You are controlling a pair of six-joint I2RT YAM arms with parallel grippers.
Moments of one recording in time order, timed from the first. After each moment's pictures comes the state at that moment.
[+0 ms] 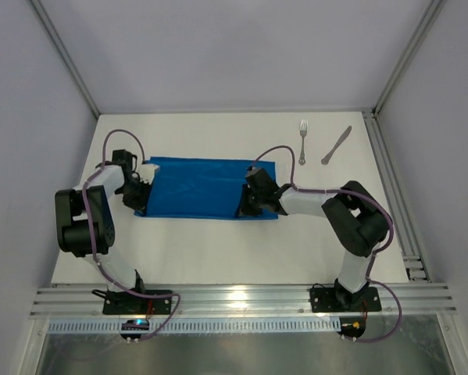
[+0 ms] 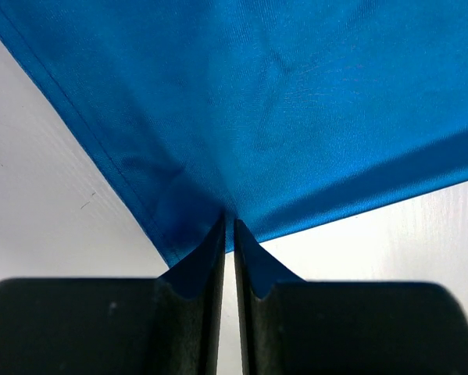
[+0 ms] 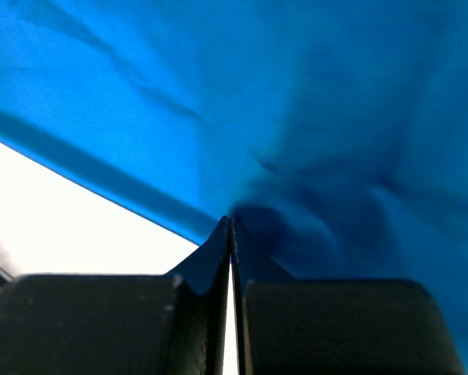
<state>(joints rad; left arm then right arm) 0.12 1.74 1.06 -0.72 0.19 0.48 0.70 1.83 0.99 -0.04 -0.13 0.77</state>
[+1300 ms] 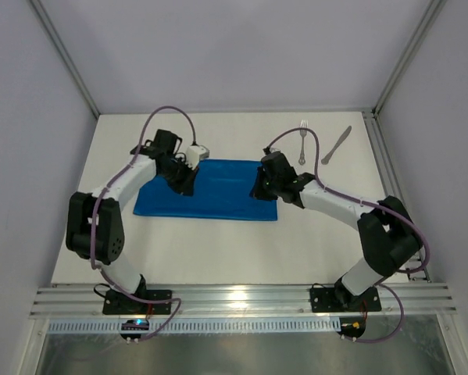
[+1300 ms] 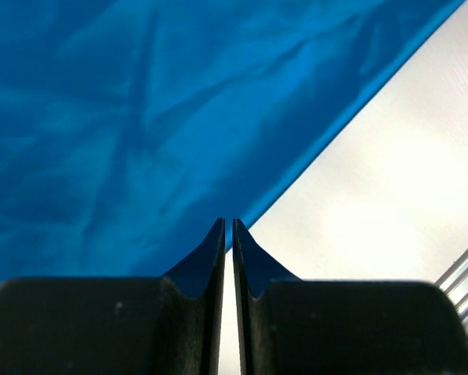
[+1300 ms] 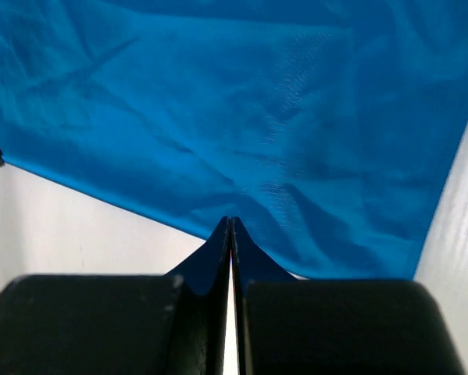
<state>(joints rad) -0.22 1.66 1.27 -0.78 0.47 0.46 0.62 1.55 1.02 -0.24 0.01 0.67</state>
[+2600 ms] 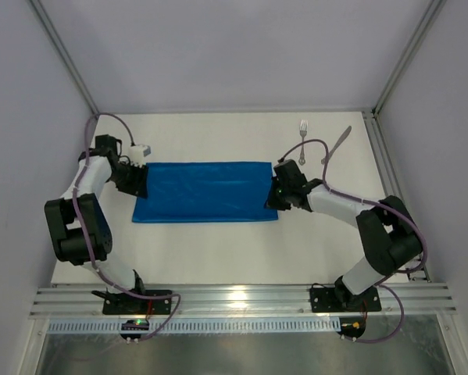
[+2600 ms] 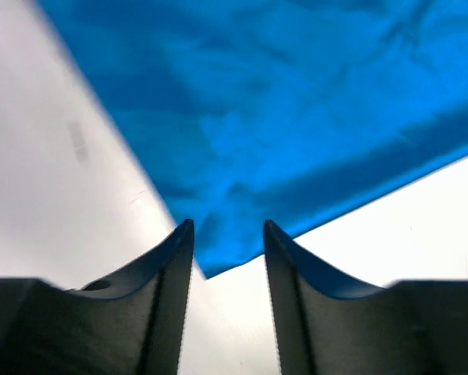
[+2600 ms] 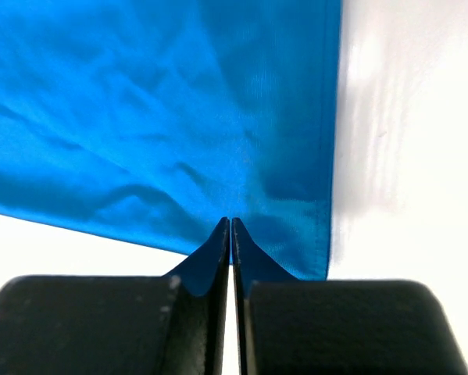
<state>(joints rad) 0.15 1.67 1.21 -0.85 0.39 0.49 0.53 1.60 0.86 -0.21 -0.05 0.70</state>
